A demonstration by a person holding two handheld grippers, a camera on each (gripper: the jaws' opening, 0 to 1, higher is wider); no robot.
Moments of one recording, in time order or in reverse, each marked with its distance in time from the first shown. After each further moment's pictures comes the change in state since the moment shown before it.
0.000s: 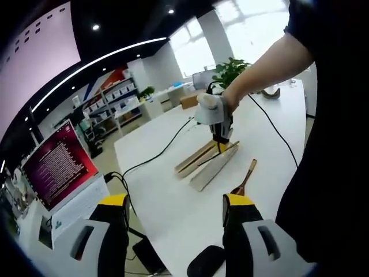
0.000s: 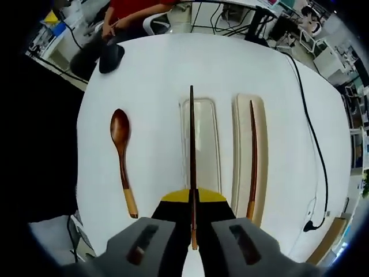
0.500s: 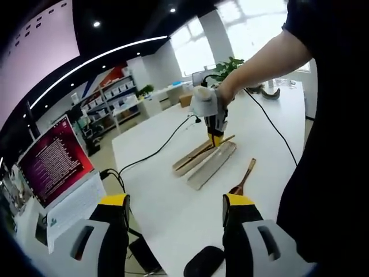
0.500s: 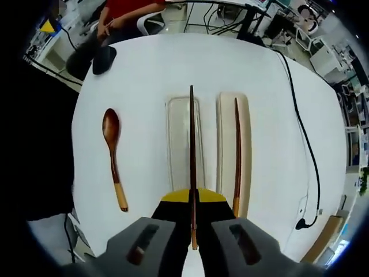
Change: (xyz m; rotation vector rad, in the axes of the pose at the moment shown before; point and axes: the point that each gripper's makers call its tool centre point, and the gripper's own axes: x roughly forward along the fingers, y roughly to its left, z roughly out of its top) left arm 0.009 -0.004 -0.007 -0.016 0.011 -0.021; right arm -0.011 -0.025 -0.006 0.007 0.014 -0.030
